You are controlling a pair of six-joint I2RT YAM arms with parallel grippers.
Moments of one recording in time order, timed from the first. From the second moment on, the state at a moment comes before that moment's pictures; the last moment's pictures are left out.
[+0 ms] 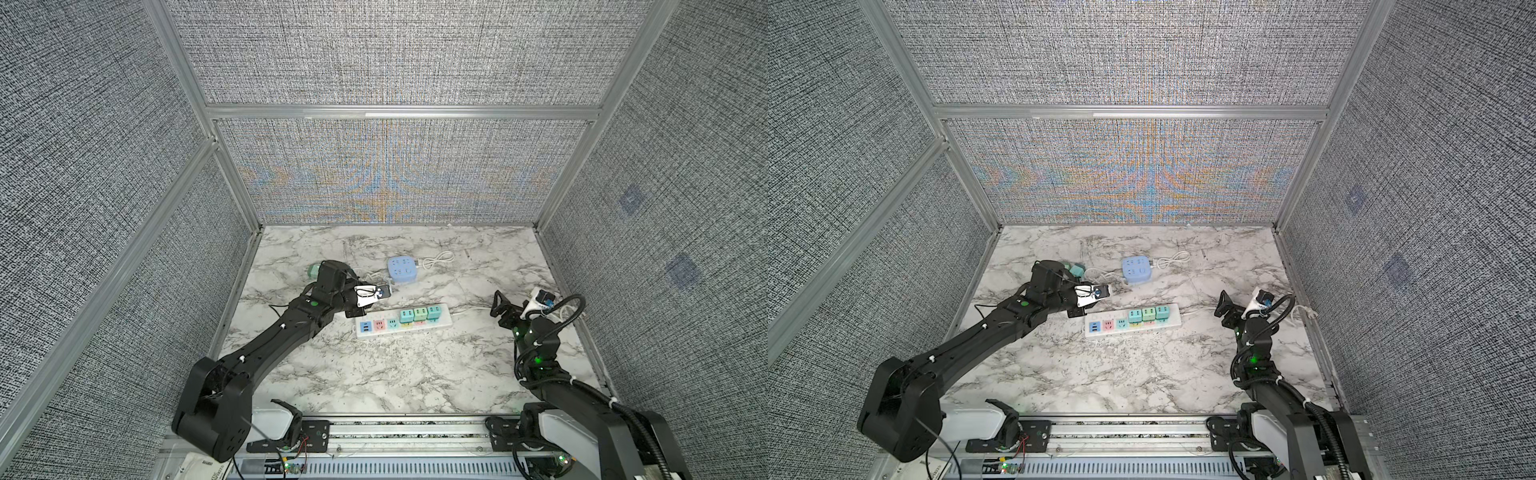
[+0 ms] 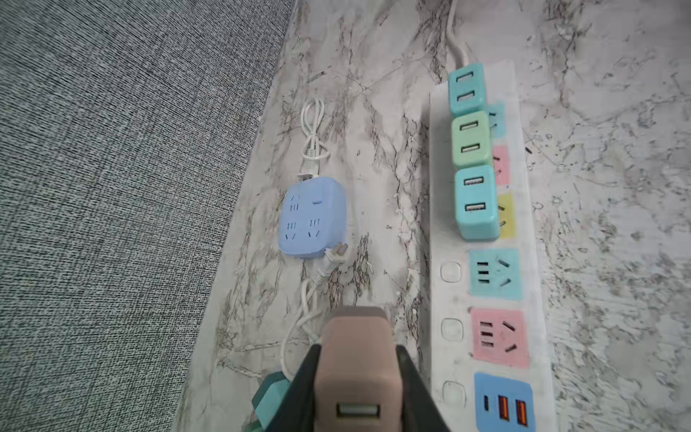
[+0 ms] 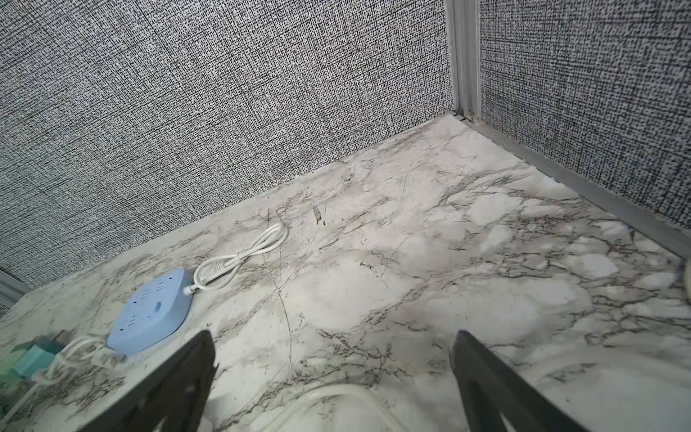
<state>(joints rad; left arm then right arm) -0.48 1.36 0.86 -0.20 0.36 1.00 0.07 1.02 0.11 0.75 0.12 0.40</state>
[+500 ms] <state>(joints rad) -0.51 1.43 0.90 -0.30 0.45 1.01 0.05 1.08 0.13 0.77 0.07 0.41</state>
